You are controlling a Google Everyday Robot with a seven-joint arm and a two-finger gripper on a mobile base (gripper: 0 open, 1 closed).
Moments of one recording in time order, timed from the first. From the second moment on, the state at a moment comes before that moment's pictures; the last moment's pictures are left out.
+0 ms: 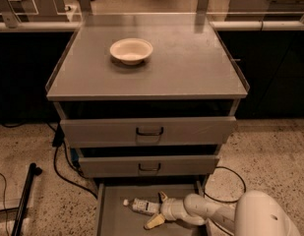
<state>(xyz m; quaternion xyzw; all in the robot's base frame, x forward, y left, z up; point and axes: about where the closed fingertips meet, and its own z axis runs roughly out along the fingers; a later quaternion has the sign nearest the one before) 0.533 -0.023 0.125 -0.47 0.78 0.26 0.33</state>
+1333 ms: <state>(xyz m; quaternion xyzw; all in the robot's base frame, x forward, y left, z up) 0.535 -0.027 0.099 -0.47 0.79 0.25 0.32</state>
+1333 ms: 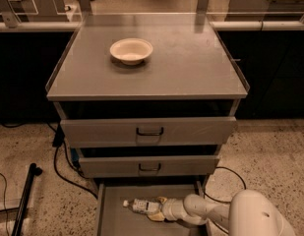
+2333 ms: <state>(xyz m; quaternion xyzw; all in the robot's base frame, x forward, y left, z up) 0.531 -0.029 0.104 -0.47 0.79 0.26 0.30</state>
